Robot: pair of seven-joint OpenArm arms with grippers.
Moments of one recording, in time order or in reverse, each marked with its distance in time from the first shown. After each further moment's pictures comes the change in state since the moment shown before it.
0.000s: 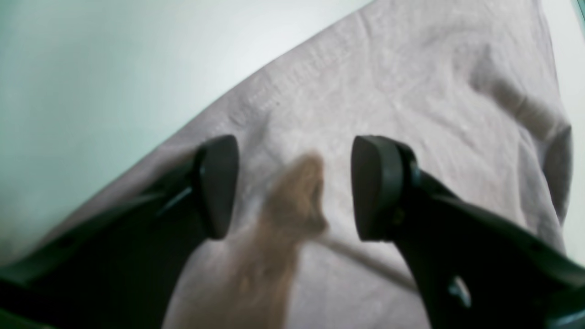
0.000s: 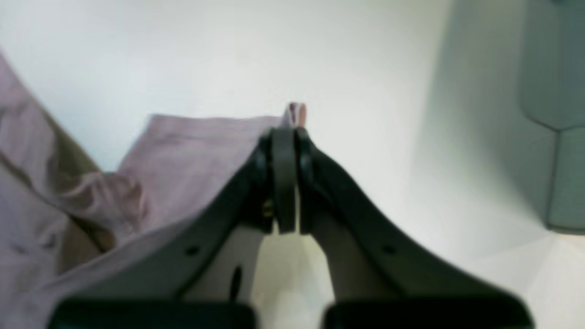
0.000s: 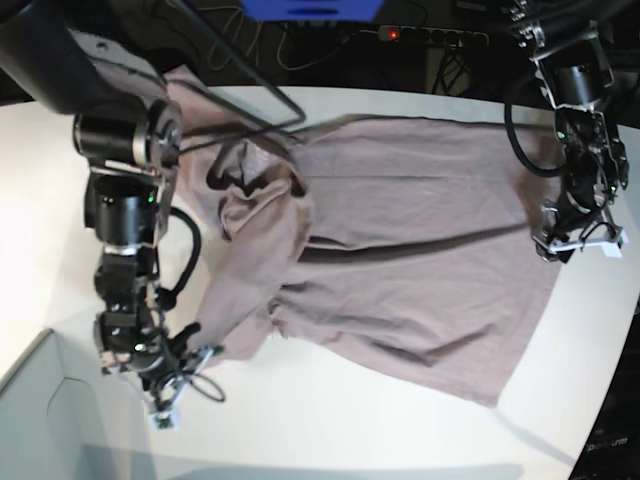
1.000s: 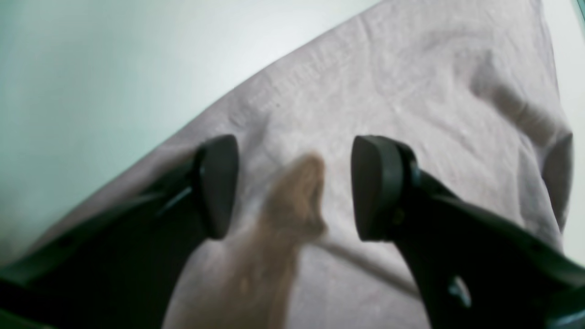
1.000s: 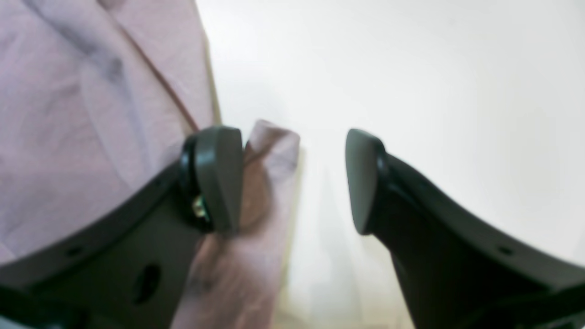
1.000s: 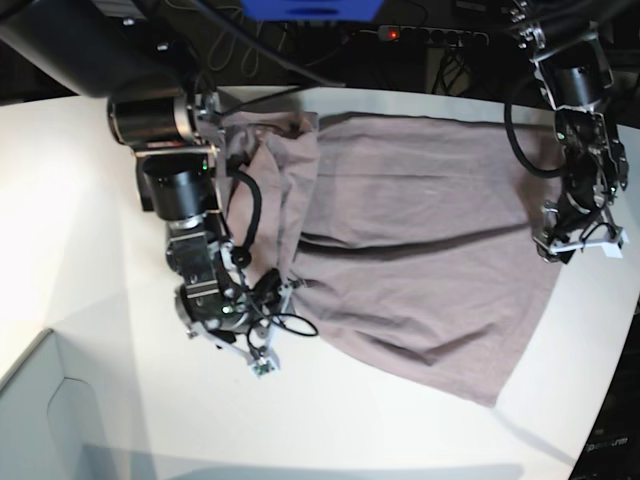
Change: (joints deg) left arm -0.3 0.0 0.0 -0.6 0.0 0.0 -0.5; right arm -4.3 -6.9 -12.8 -6.5 0.2 0.2 -5.0
